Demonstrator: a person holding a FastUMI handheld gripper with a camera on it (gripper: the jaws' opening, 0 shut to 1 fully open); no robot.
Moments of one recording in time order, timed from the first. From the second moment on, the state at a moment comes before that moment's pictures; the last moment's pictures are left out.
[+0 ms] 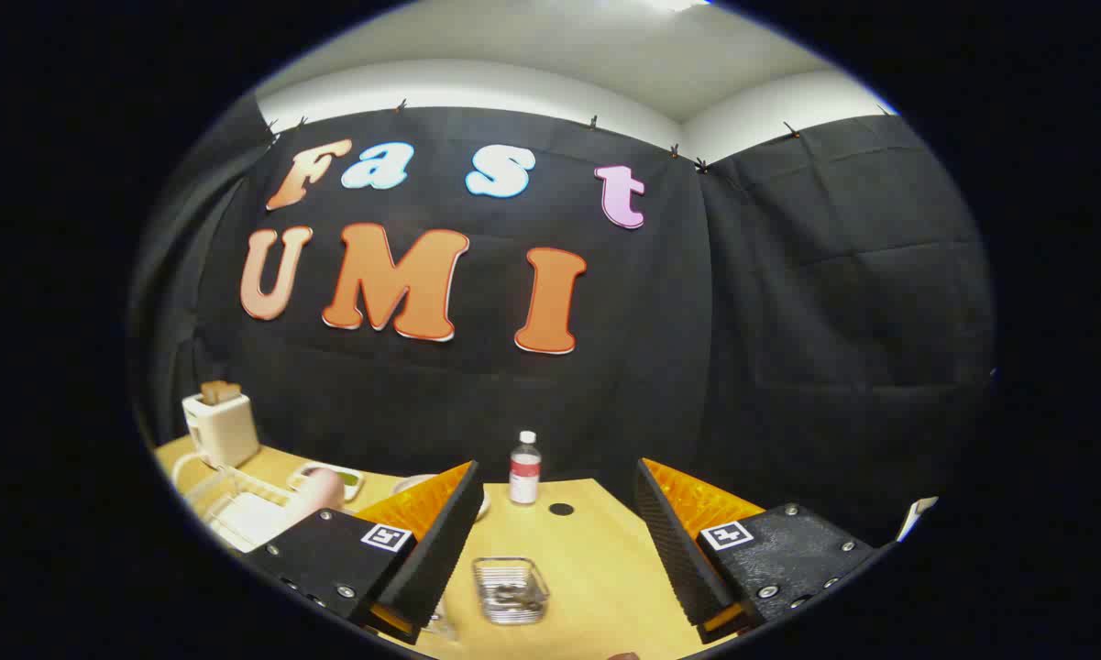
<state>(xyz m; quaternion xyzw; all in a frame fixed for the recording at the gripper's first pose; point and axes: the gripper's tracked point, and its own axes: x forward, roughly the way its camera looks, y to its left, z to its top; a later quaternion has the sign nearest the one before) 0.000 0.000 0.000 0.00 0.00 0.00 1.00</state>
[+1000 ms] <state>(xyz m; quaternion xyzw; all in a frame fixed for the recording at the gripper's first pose) -0.049 0.082 -0.004 0.08 0.10 0.12 0.98</state>
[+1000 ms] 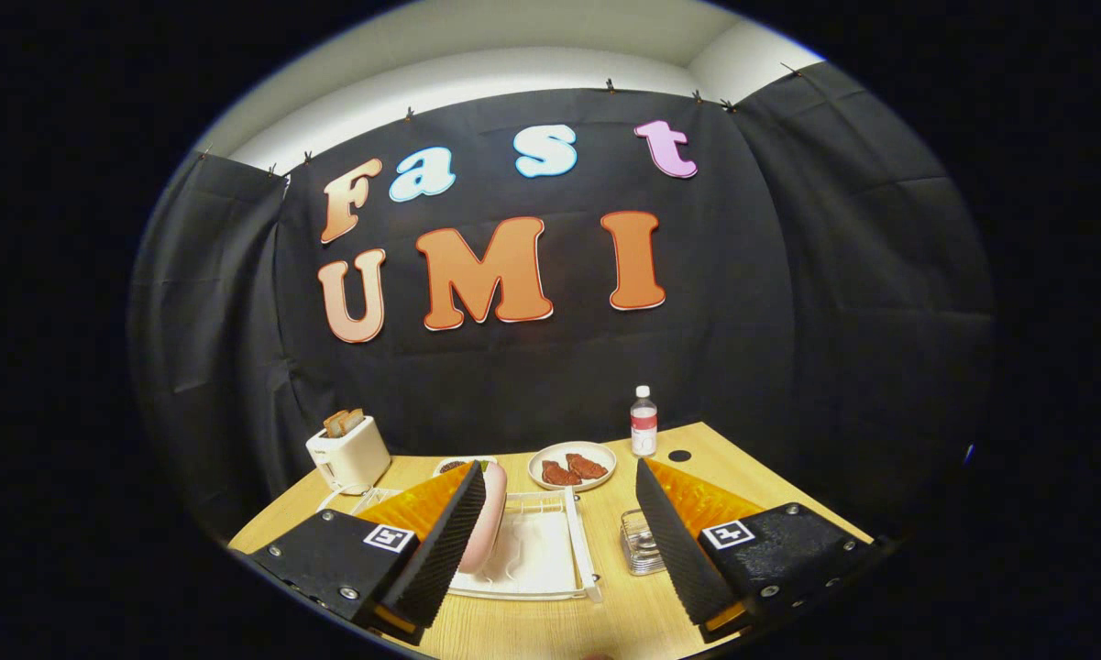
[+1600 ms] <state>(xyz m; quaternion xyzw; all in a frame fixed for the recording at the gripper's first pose) 0.016 0.154 -0.072 0.06 0.22 0.13 0.96</state>
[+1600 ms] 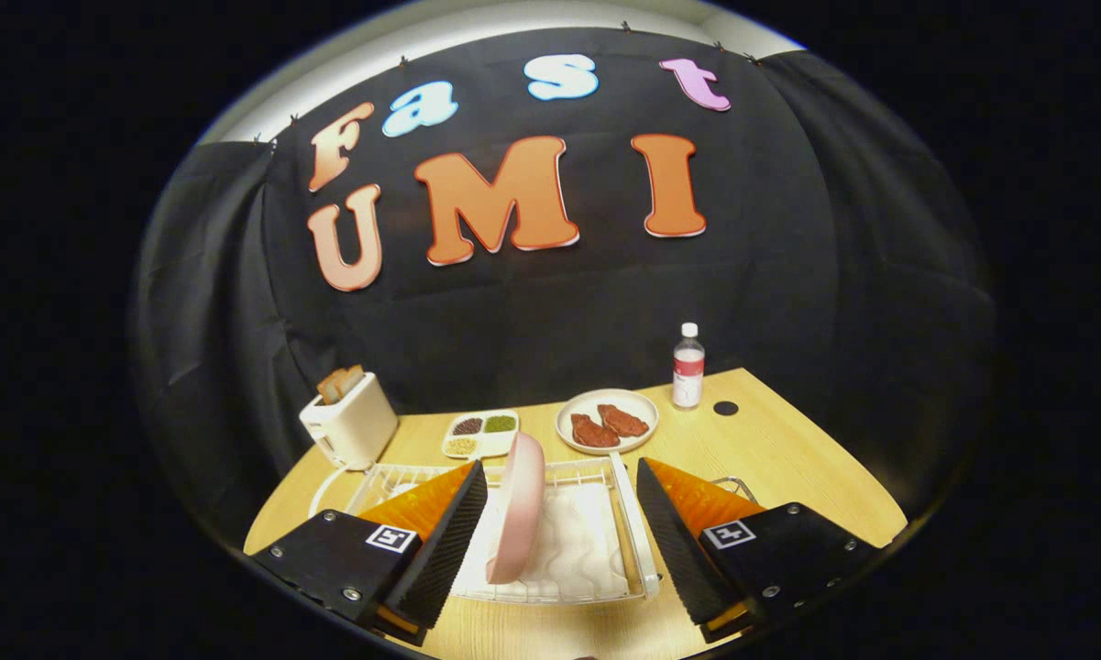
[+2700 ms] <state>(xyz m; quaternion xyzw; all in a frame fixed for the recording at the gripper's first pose) 0.042 0.211 -0.174 0.07 0.40 0.09 0.91</state>
